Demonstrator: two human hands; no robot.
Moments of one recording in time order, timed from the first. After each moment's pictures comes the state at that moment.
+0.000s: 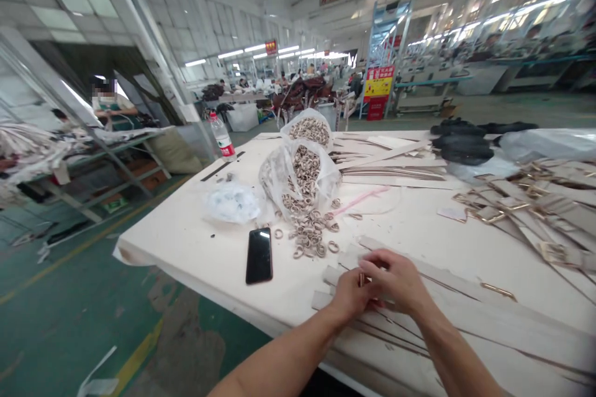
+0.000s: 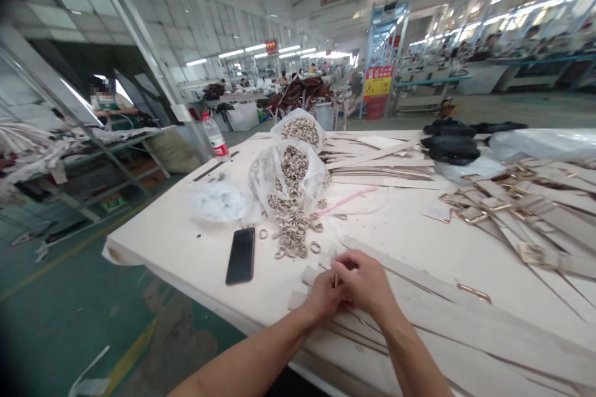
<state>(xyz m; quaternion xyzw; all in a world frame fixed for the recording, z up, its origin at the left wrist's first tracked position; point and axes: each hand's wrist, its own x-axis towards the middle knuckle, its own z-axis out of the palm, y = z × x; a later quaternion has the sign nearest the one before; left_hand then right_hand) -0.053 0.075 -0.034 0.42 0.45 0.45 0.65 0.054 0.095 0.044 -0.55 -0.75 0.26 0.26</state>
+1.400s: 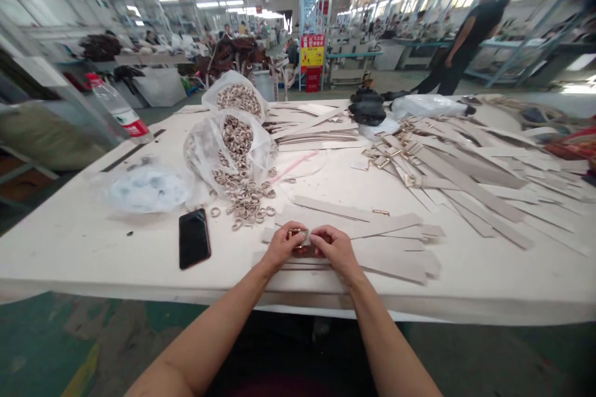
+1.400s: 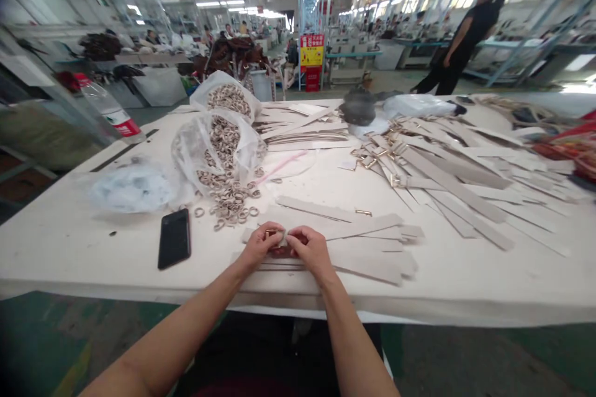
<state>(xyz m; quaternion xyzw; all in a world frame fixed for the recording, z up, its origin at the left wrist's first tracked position) -0.062 0.073 -0.027 0.49 0.41 0.42 0.65 0.103 0.055 -0.019 -0.50 -0.54 0.49 0.47</state>
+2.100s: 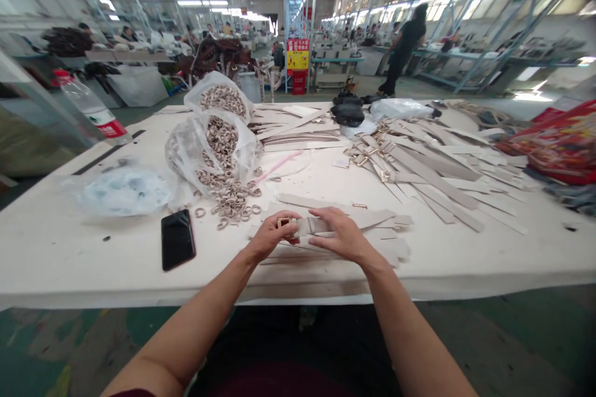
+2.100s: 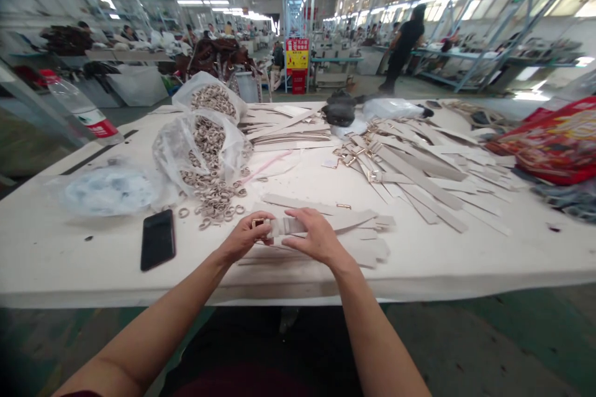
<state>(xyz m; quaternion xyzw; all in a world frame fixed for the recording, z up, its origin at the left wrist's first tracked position) -0.050 0.071 0.019 0.54 0.32 0.38 0.68 0.156 0.045 0.047 -0.47 -0.78 0.22 0.35</state>
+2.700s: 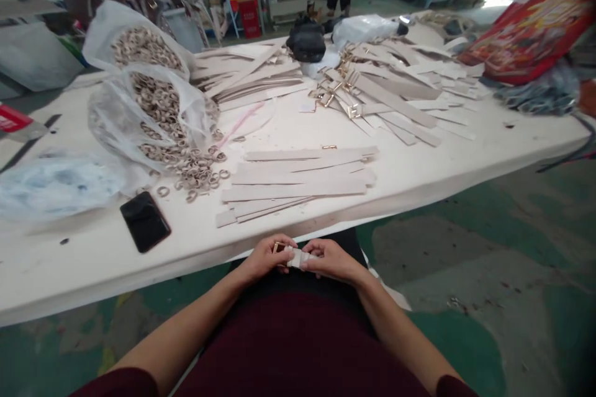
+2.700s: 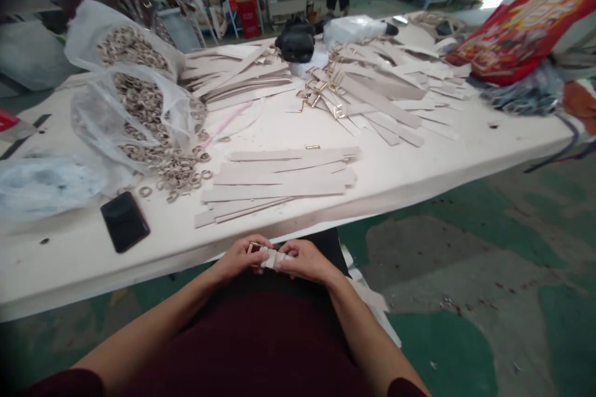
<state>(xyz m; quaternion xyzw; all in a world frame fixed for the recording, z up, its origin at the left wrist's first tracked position) -0.046 -0.044 -0.041 0.54 0.39 0.11 0.74 0.150 -0.111 -0.051 -0.55 -0.45 0.64 0.28</state>
